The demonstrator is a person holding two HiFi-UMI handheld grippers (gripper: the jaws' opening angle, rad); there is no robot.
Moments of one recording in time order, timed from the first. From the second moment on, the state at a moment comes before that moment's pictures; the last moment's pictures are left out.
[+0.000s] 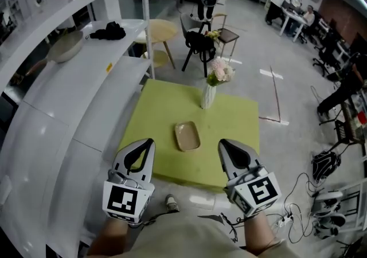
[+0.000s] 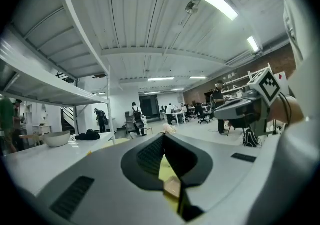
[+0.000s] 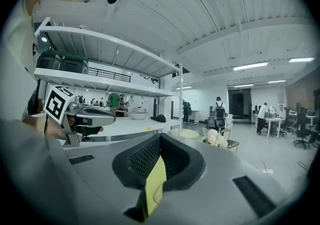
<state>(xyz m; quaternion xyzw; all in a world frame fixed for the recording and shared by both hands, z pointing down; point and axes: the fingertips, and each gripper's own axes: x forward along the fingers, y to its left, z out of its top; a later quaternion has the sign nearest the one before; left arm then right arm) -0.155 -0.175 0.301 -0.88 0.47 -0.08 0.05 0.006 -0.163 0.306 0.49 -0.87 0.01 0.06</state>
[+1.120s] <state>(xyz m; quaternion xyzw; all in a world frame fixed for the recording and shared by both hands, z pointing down) -0.143 -0.284 0.366 -0.85 0.51 -0.13 0.00 0.031 -0.286 0.386 0.46 -0.88 0.07 0.12</state>
